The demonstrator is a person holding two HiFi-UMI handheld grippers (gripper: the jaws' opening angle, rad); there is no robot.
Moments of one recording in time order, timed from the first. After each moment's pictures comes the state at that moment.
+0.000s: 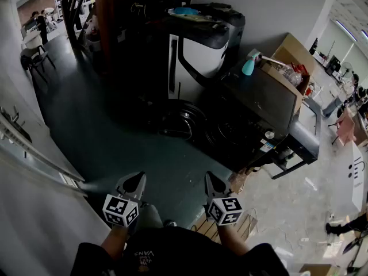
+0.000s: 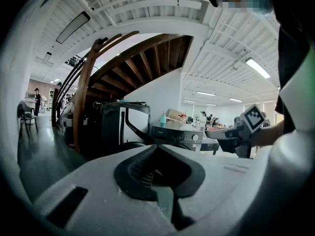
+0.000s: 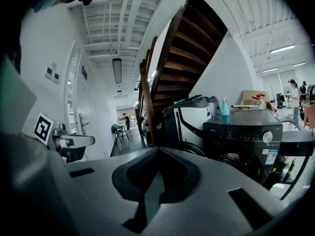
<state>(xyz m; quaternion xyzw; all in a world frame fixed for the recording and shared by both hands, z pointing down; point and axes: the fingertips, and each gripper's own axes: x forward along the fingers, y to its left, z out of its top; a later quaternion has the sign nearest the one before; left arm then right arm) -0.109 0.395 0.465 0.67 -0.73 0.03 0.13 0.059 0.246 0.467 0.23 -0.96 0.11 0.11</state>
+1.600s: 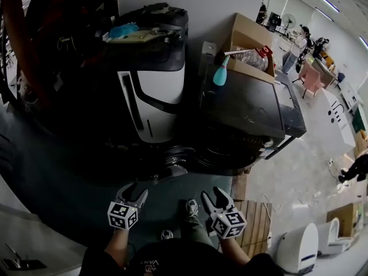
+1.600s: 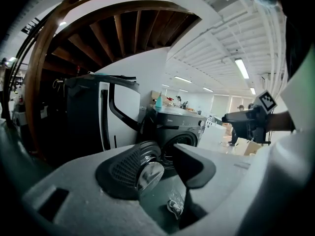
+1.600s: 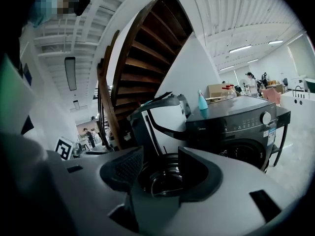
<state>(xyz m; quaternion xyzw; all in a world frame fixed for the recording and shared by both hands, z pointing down) -0.383 0.108 0.559 0.80 -0.57 0.11 0.18 -0.127 0.074 0.500 0.43 -0.87 0.21 0.07</state>
